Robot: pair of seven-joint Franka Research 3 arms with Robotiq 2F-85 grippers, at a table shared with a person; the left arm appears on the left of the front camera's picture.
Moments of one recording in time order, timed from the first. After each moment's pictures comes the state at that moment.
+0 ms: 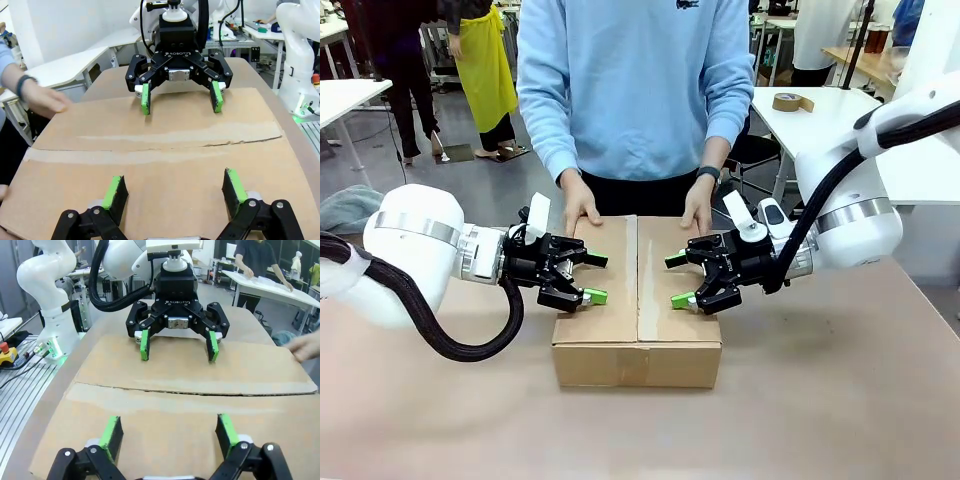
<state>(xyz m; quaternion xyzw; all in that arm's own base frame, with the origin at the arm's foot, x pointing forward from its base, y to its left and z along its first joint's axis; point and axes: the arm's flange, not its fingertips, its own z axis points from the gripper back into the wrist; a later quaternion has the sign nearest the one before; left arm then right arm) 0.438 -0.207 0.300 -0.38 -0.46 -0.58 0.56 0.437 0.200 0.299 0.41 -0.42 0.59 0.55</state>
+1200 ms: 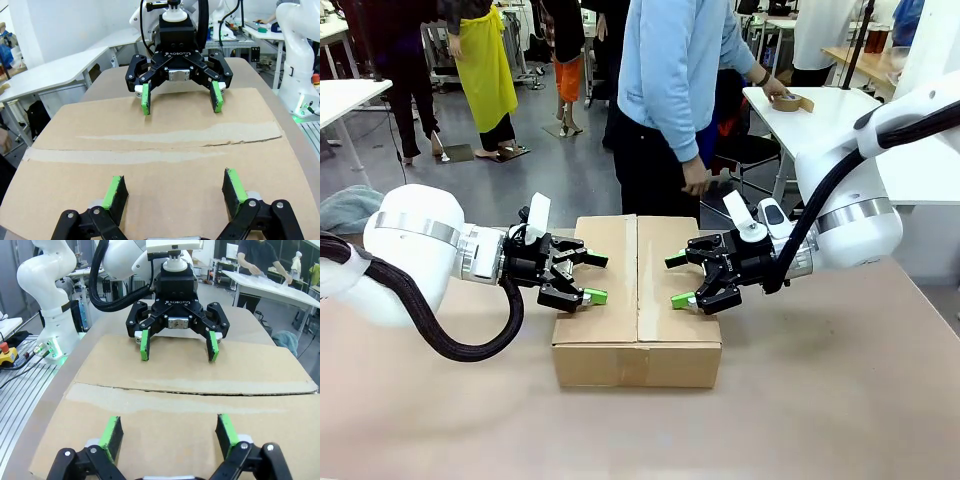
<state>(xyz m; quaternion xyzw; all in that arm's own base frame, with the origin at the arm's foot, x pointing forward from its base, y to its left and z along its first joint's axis) 0.438 -0.207 0.300 -0.38 -0.46 -0.58 0.56 0.437 0.200 0.299 0.41 -0.42 0.59 0.55</state>
